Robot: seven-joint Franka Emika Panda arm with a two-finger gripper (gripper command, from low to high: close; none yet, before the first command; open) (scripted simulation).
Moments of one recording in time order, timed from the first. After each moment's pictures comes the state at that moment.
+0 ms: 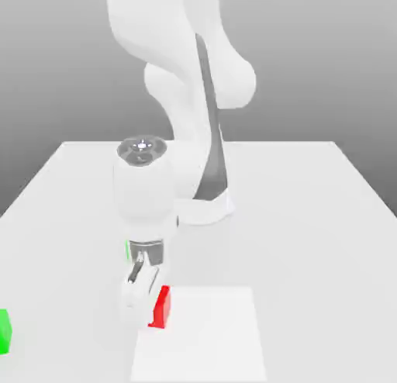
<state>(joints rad) -0.42 0.26 0.15 -2.74 -0.27 3.00 2.52</state>
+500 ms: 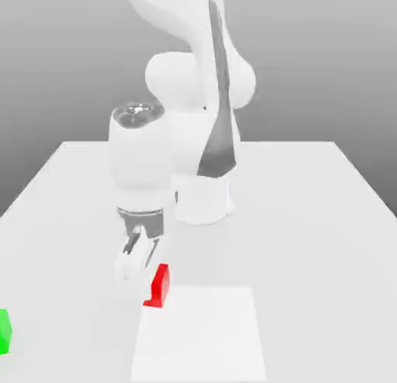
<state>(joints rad) -0.50 0.03 0.29 -2.78 -0.02 2.81 2.34</state>
